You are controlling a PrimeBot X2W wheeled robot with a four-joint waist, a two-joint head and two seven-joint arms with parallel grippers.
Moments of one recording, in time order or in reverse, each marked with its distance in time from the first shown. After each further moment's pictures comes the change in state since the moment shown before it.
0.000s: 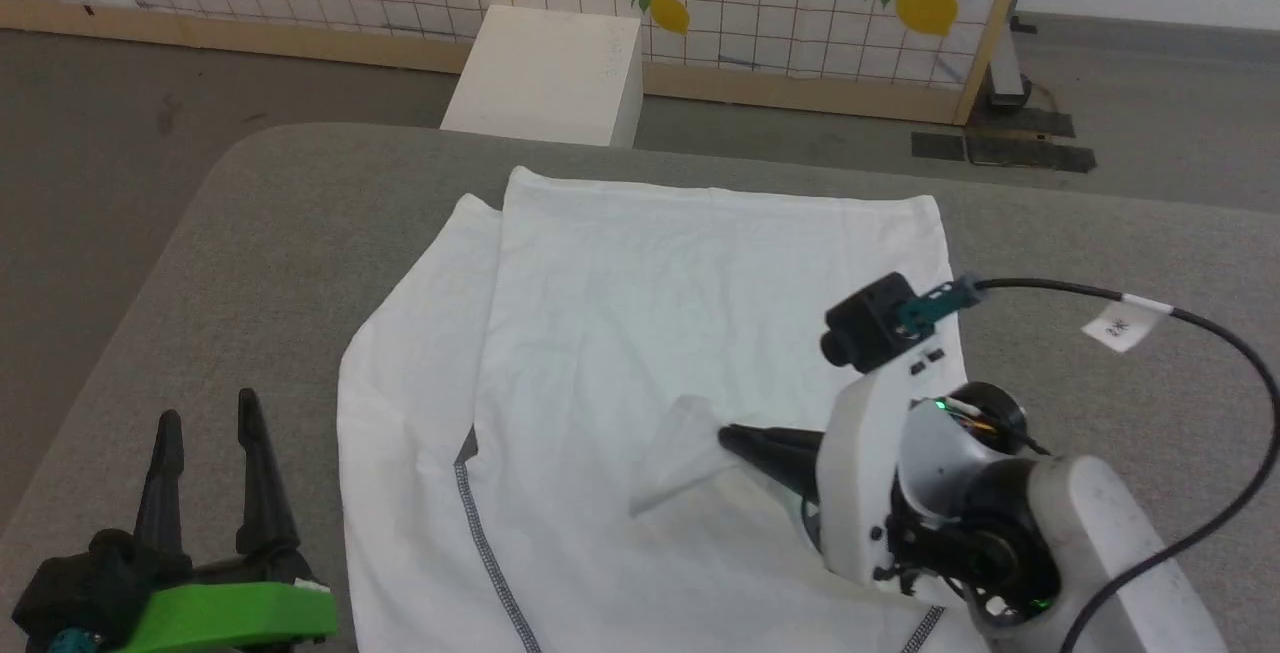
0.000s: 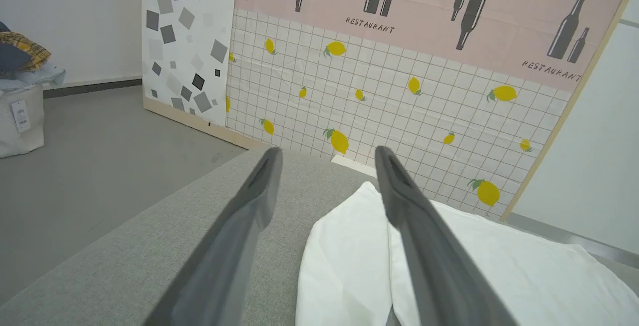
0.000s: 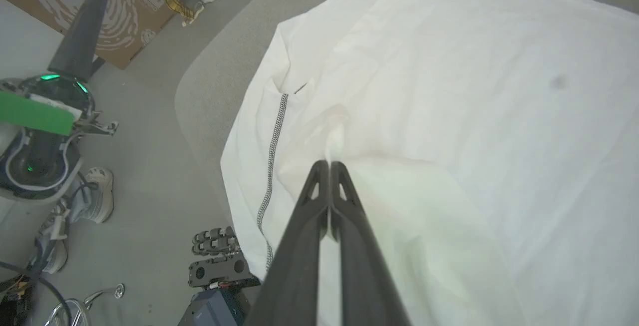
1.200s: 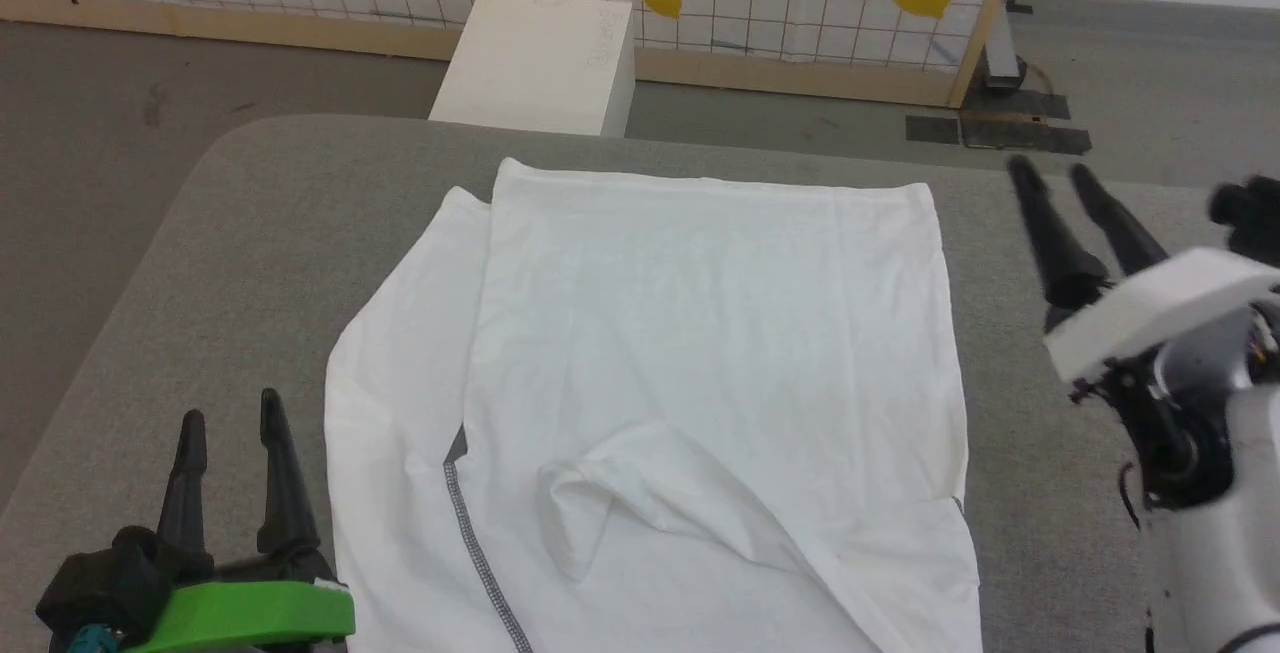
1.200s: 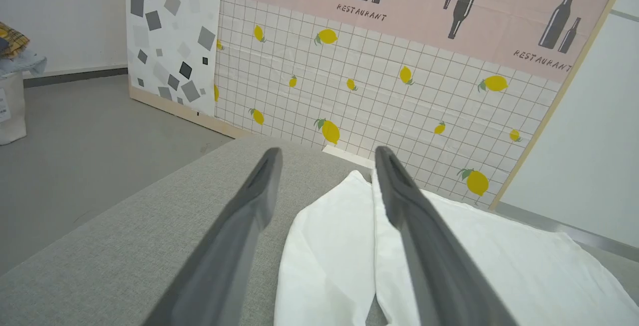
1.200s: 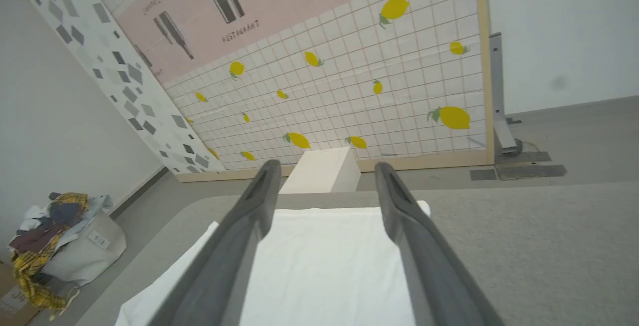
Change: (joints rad) left arm 0.001 0.000 -0.039 0.003 -0.016 0.019 0.000; right arm -0.120 0.008 -0.395 0.264 -0.120 0.000 -0.712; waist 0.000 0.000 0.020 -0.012
